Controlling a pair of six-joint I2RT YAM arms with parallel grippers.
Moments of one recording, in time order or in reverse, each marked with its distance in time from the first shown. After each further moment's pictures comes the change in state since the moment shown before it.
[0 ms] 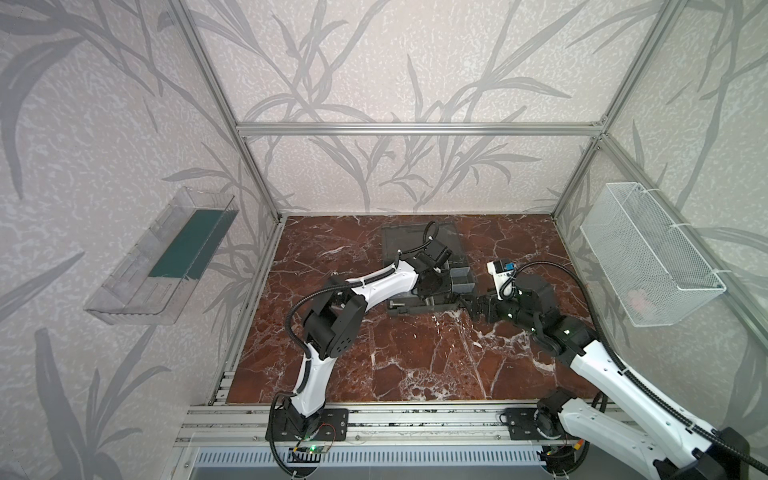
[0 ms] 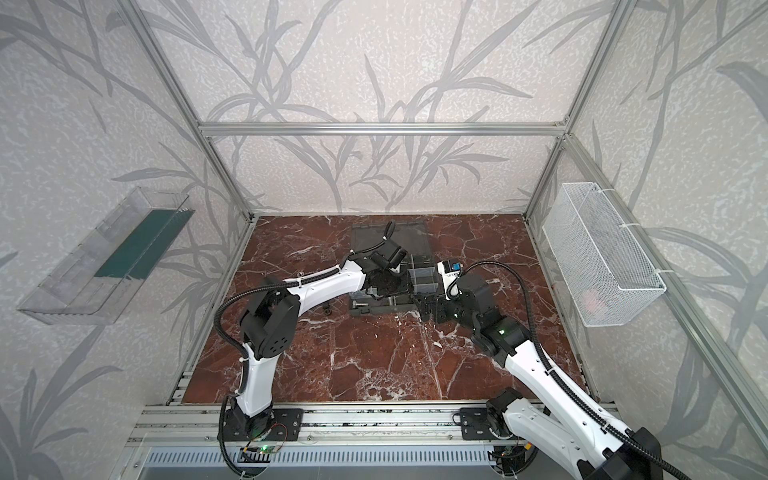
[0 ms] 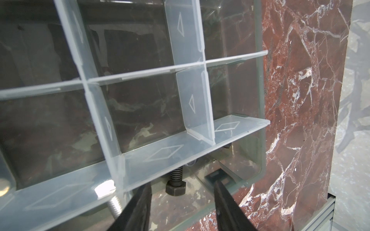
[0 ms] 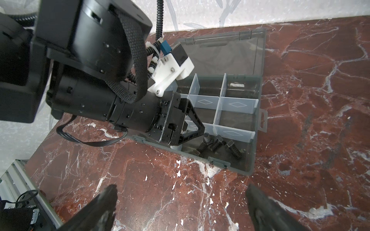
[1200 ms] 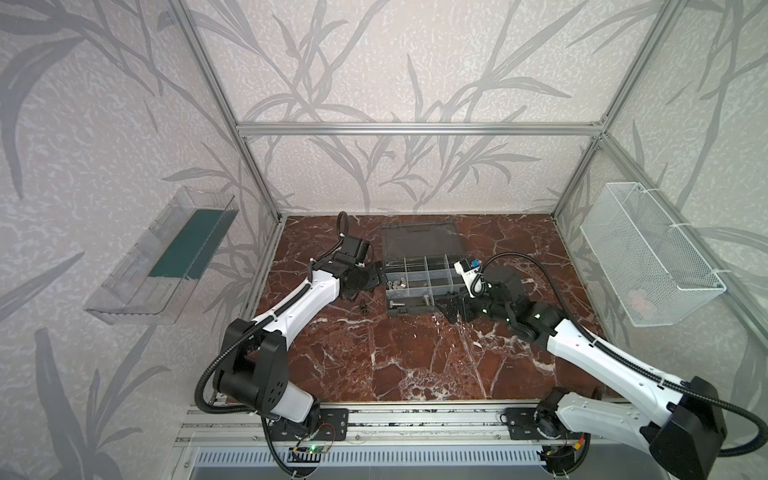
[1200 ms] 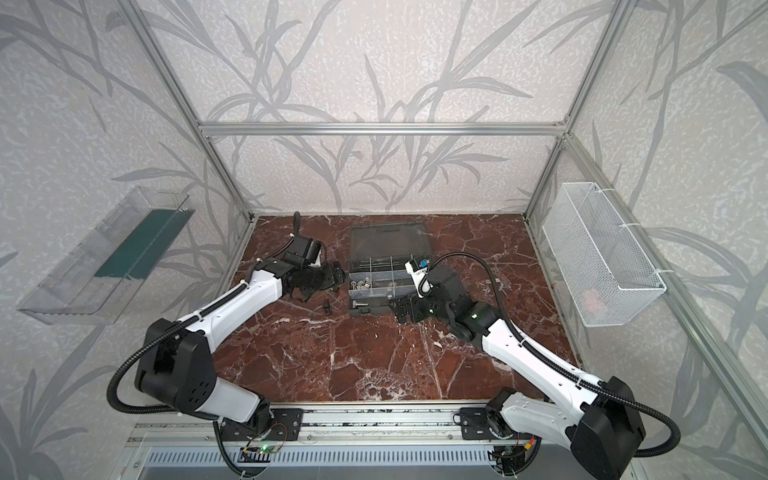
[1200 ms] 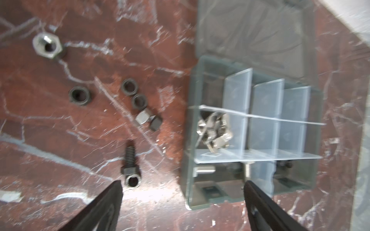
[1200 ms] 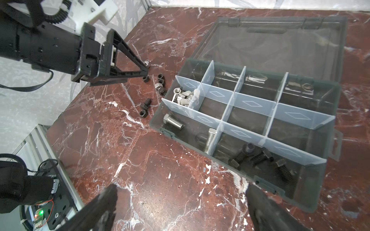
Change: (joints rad) left arm 0.404 -0.549 -0.509 -0.043 -0.077 0.103; right arm 0.175 0.236 0.116 0.053 -0.029 -0.031
